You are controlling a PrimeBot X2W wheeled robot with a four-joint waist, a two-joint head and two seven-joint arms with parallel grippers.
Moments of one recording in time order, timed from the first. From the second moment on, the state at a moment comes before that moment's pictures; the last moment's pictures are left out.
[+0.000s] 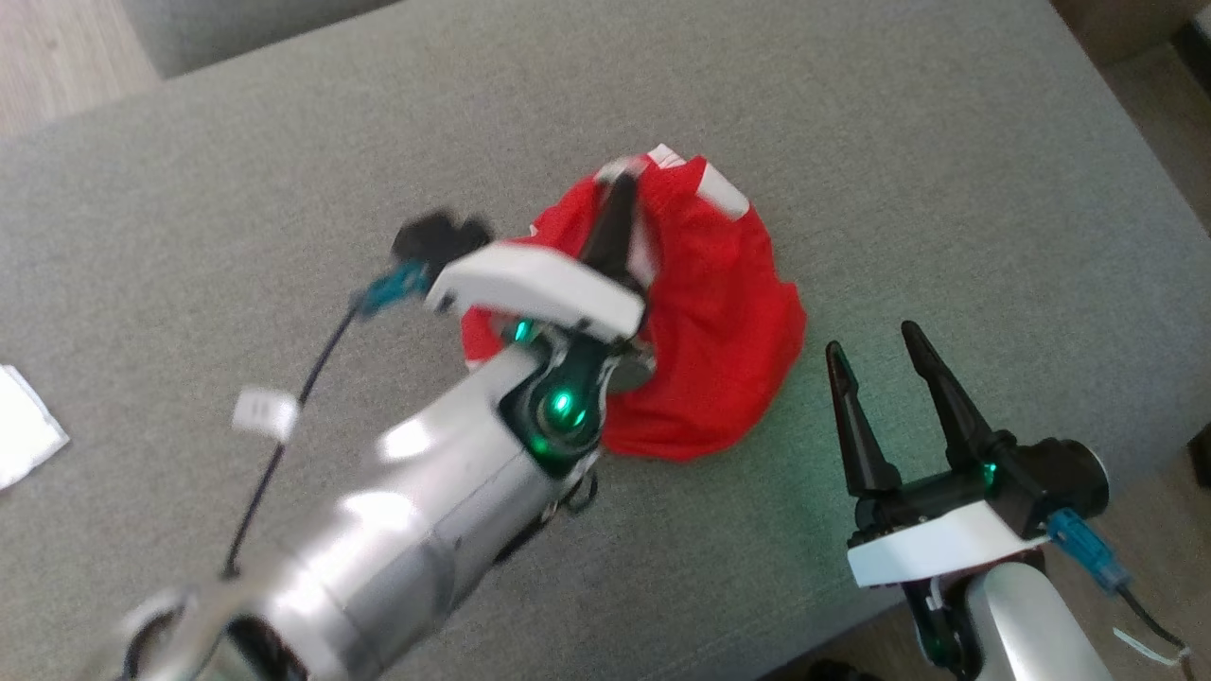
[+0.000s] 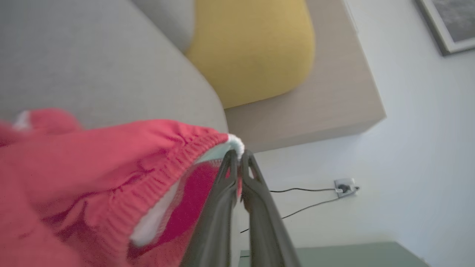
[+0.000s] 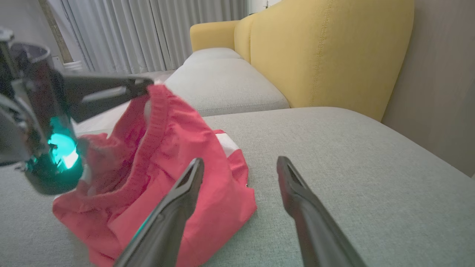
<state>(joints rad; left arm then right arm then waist) -0.88 0.05 -1.08 0.54 -1.89 -0.05 -0.25 -0.07 -0.04 0.18 0.16 0.11 0.13 -0.26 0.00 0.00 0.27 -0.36</state>
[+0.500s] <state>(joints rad) -1.27 0.14 -1.08 0.28 -1.75 -0.12 -0.02 -0.01 -0.05 0.17 0.16 0.11 0.13 -0.26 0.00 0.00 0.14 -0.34</state>
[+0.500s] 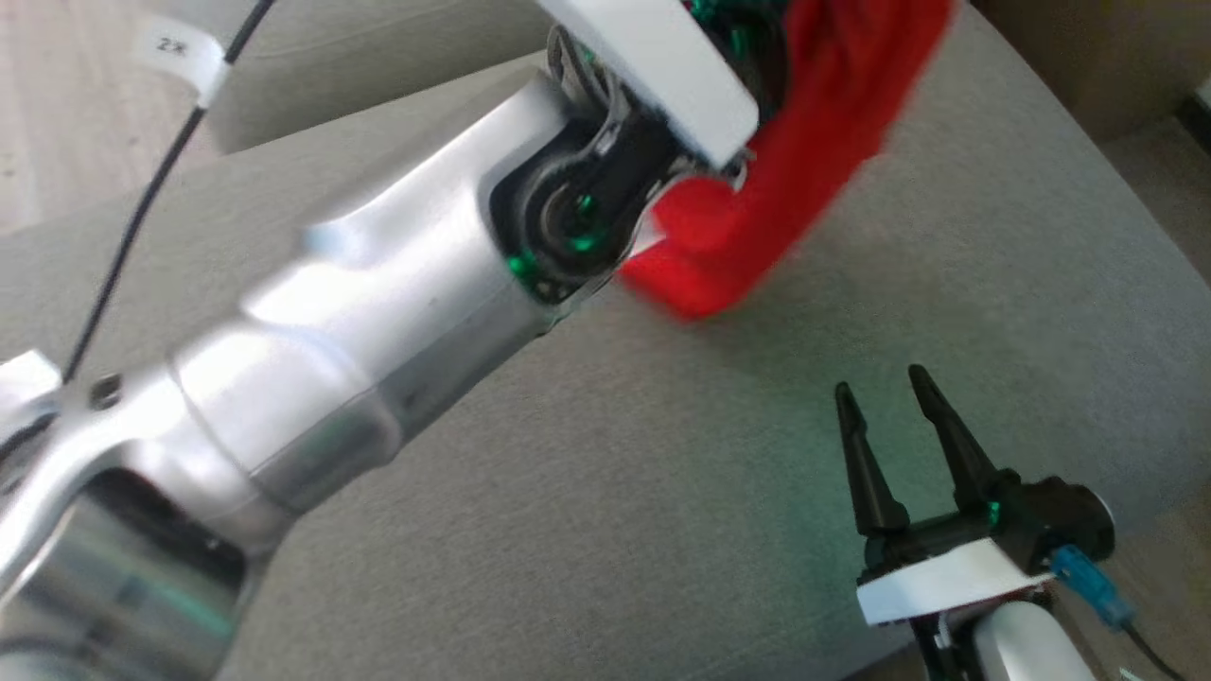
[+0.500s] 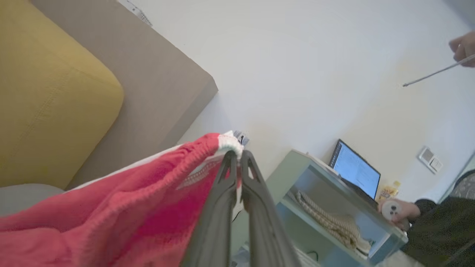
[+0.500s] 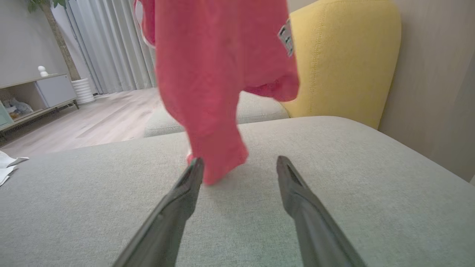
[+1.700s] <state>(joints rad) -0.77 0.54 -1.19 0.25 -0.63 0.16 -0.25 -0.27 -0.30 0.16 0.43 0.40 0.13 -0.22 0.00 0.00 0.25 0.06</state>
